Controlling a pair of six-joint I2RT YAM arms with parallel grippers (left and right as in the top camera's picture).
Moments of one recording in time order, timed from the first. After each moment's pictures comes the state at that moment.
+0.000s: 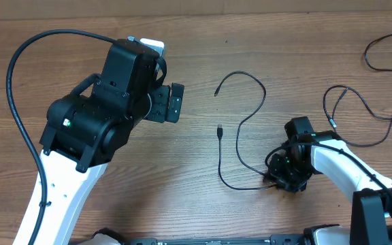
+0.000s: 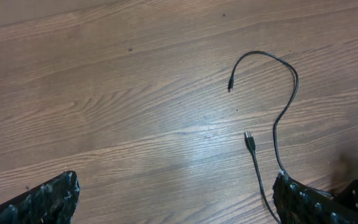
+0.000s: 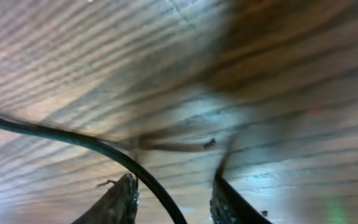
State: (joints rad) left arm -0.48 1.40 1.82 -1.29 -0.18 -0.21; right arm 0.15 1.51 0.69 -0.86 -0.31 0.51
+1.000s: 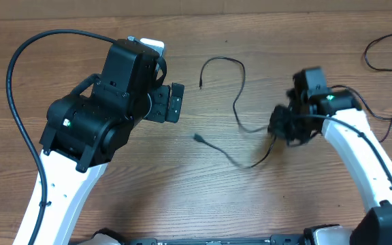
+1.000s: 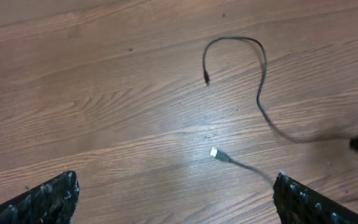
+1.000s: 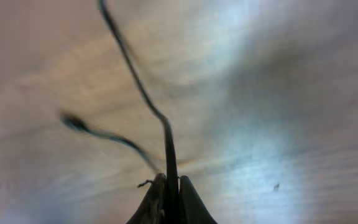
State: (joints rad) left arm -0.48 1.40 1.82 -1.29 -0.18 -0.21; right arm 0.15 1.51 1.19 -1.03 -0.26 0.51
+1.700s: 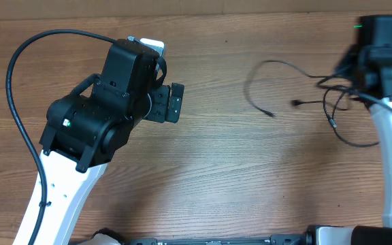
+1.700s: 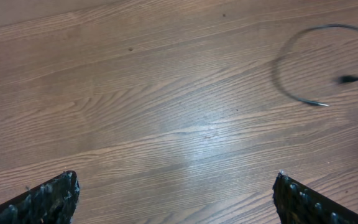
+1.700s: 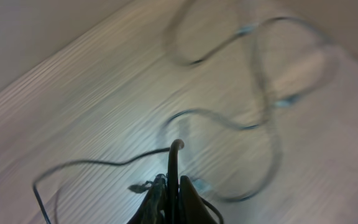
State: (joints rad) left arm -0.48 1.40 1.82 -1.29 -0.18 -0.21; right arm -0.10 1.51 1.63 -1.04 0.40 0.52
